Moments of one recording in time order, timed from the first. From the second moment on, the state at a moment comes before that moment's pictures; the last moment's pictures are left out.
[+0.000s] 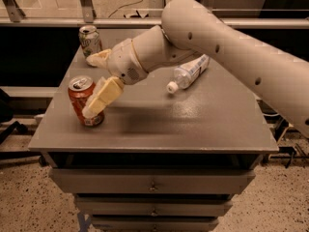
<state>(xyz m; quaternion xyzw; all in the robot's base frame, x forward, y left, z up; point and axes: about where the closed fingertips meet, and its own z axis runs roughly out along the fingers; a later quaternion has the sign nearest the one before) 0.523 0.153 0.912 -0.66 0.54 0.36 0.38</state>
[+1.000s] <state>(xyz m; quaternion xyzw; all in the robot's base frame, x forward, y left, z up) 0.513 0.173 0.908 -0.66 0.53 0.38 0.37</state>
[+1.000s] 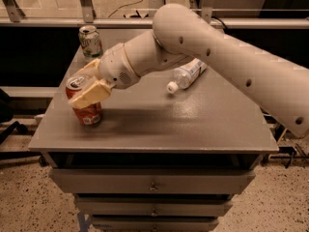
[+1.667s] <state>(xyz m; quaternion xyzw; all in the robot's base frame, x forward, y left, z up) 0.521 0.134 0.925 -0.71 0.56 0.29 0.31</state>
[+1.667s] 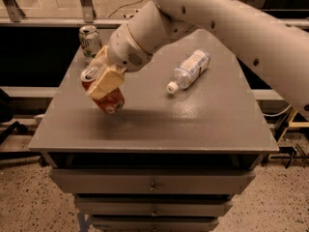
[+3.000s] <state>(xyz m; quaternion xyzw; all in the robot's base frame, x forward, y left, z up) 0.514 0.158 0.871 -0.80 0.54 0.21 0.15</state>
